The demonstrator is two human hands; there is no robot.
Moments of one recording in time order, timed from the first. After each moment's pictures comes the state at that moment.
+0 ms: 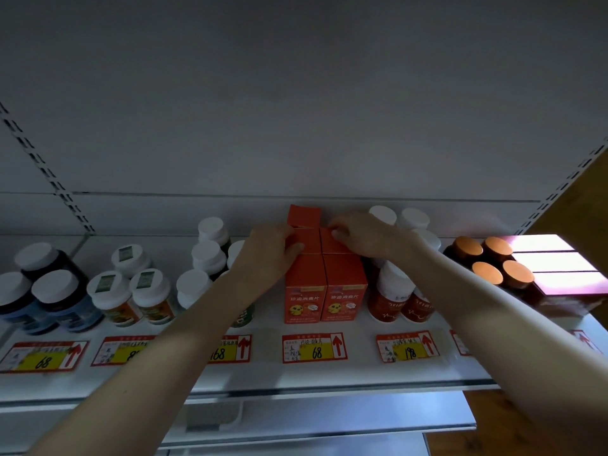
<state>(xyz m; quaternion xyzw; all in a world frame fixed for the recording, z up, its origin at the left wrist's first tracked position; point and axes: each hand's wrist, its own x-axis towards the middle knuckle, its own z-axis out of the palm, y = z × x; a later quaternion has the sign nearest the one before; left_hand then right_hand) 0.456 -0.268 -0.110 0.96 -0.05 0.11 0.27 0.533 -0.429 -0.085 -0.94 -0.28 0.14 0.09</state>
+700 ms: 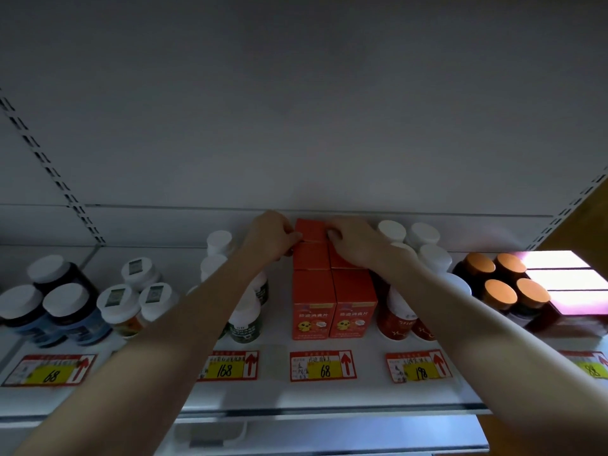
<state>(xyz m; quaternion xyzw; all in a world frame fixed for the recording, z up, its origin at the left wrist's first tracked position) 0.502 -0.248 -0.098 0.94 0.06 0.01 0.35 0.539 -0.404 -0.092 -0.94 -0.25 0.07 0.21</state>
